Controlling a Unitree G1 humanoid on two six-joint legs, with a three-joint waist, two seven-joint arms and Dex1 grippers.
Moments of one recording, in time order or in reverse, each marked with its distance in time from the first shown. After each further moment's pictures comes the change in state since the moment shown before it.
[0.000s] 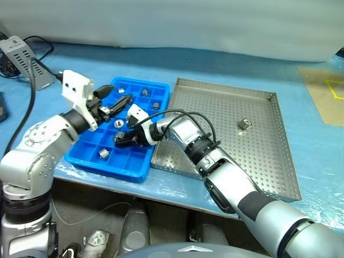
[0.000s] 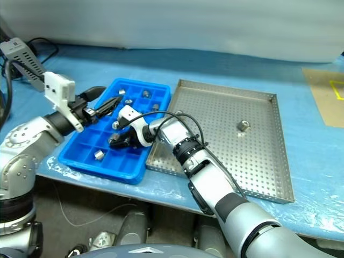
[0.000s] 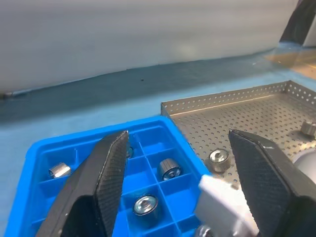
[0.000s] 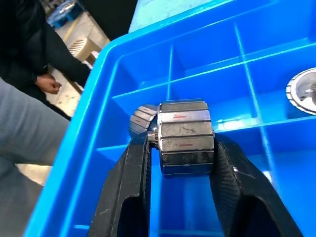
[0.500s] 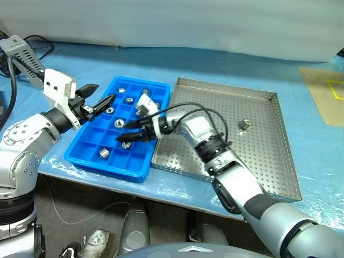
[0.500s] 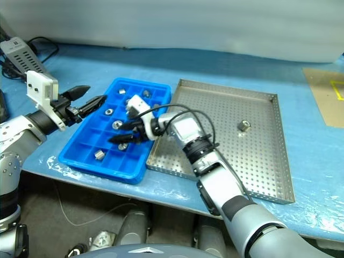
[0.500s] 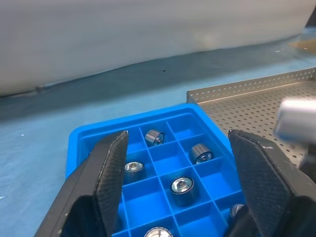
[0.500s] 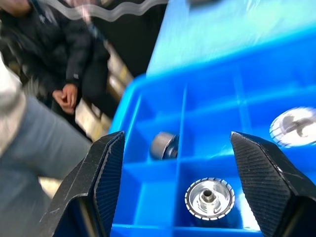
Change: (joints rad) left arm 0.001 0.047 0.019 0.081 0.019 -0.063 -0.073; right arm 0.056 -0.131 -0.144 -0.276 0.120 0.117 0.099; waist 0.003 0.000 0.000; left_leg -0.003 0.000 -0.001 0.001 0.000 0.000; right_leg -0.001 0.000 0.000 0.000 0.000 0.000
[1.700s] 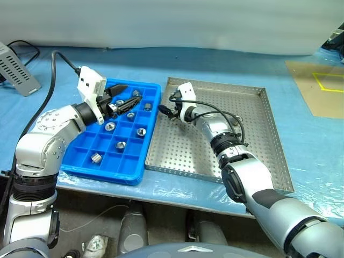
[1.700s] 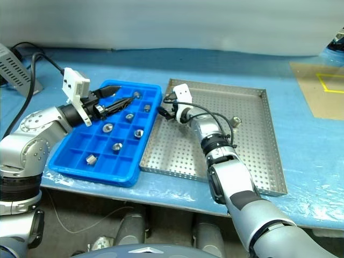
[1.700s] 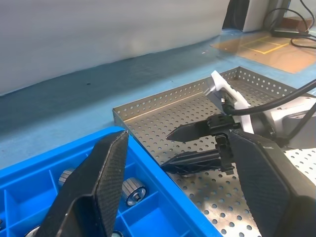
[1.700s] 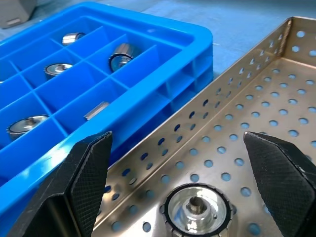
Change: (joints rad) left arm -0.150 -0.066 -0.191 0.142 0.059 -0.081 -0.123; right arm -0.063 -0.045 -0.208 0.496 -0.168 -0.444 -0.599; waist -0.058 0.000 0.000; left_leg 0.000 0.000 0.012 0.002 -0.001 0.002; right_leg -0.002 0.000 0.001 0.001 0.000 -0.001
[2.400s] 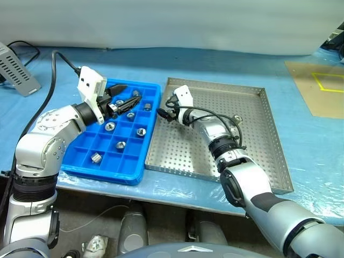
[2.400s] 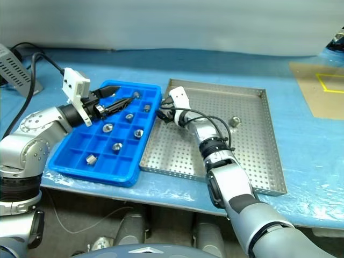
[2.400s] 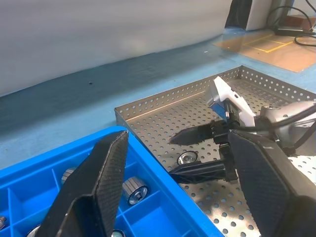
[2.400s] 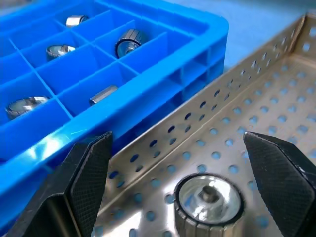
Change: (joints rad) left arm 0.000 0.000 0.000 -0.004 0.006 0.007 0.014; right arm 0.065 0.026 -0.016 -0.114 -0.019 0.094 0.008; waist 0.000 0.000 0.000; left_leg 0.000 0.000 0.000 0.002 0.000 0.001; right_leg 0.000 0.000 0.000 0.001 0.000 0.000
